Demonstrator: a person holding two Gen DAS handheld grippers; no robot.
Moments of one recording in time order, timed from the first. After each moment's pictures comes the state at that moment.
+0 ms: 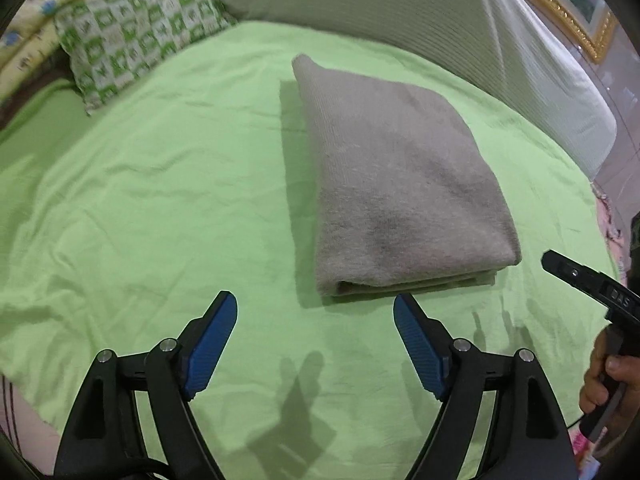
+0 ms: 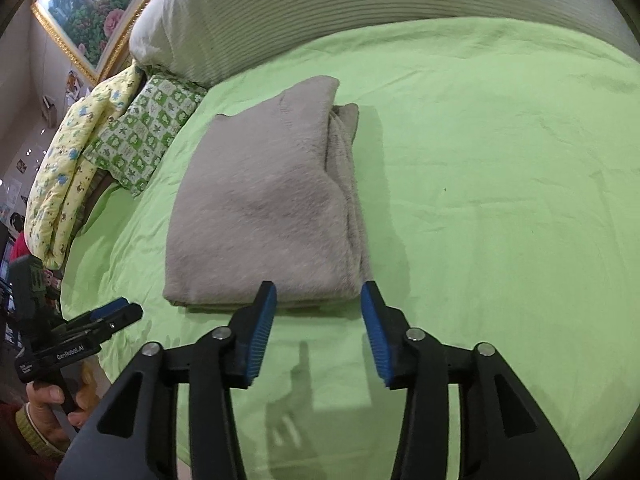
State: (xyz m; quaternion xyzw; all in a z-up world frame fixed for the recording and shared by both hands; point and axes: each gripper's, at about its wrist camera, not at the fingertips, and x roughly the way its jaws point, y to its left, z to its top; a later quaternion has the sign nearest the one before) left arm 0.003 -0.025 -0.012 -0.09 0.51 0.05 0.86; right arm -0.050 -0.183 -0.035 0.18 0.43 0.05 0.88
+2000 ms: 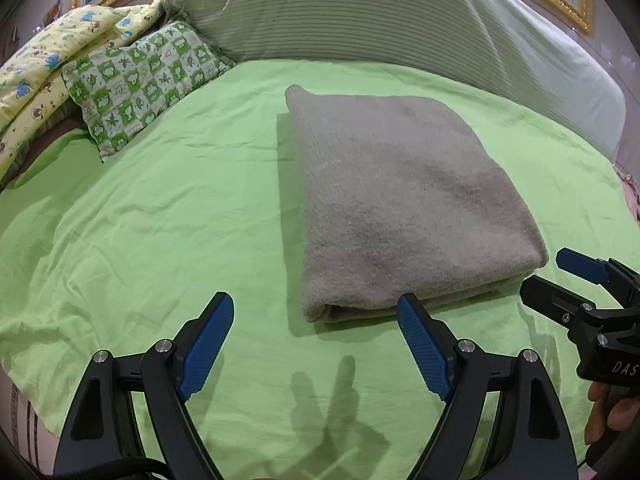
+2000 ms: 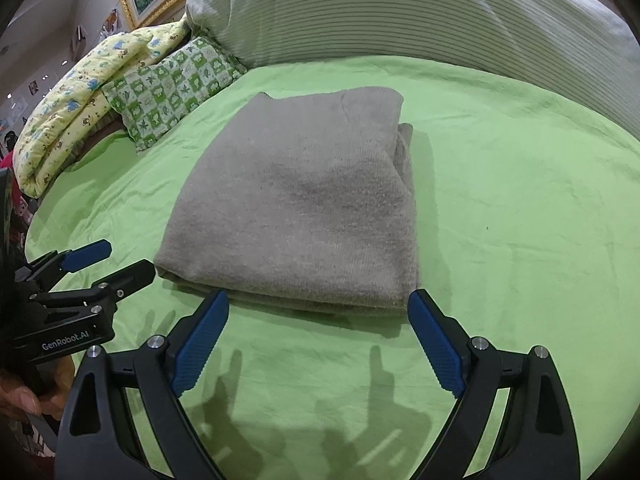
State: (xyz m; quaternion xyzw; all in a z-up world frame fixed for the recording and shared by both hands) left arm 0.009 -0.056 -0.023 -0.02 0.45 0.09 0.89; right arm -0.044 -0.121 -0.051 0.05 0.40 0.07 0.91
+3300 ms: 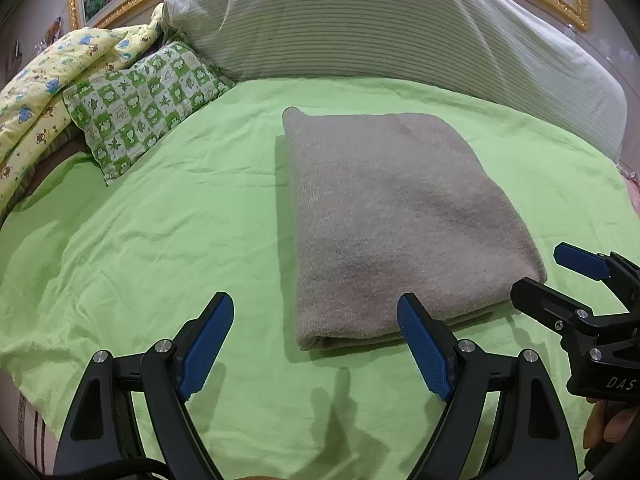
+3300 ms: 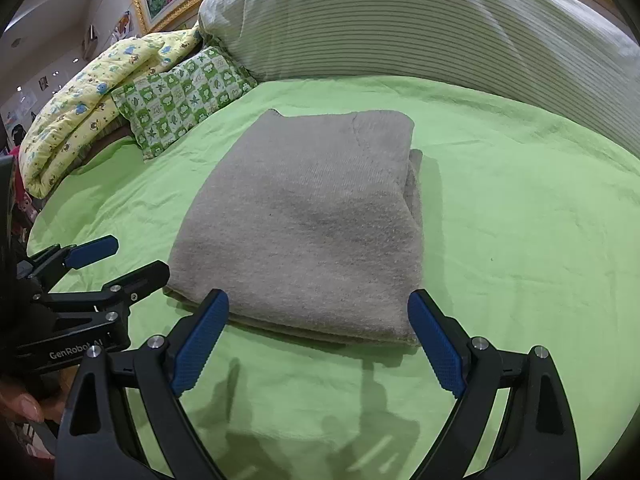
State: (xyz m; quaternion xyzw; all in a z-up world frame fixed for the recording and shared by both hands) left arm 0.016 -0.066 -0.012 0.00 0.43 0.10 0.90; right arm -0.040 -0.116 -0.038 0.04 0.37 0.07 0.93
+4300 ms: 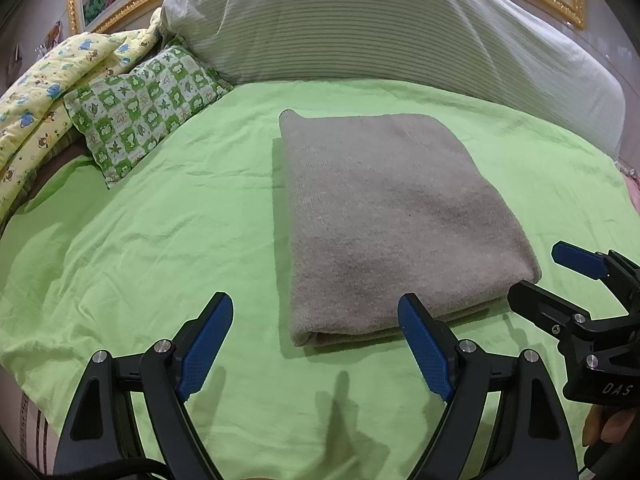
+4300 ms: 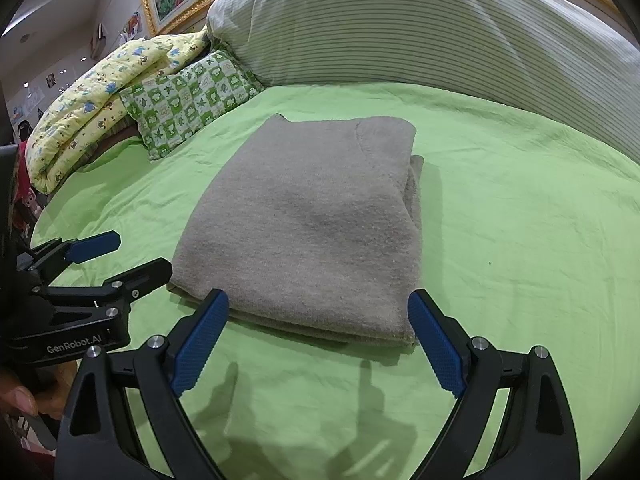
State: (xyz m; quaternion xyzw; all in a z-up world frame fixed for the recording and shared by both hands) left arm 0.014 -0.071 -0.011 0.01 0.43 0.10 0.90; right arm -0.047 -0.119 -0.039 0.04 0.36 0.08 0.93
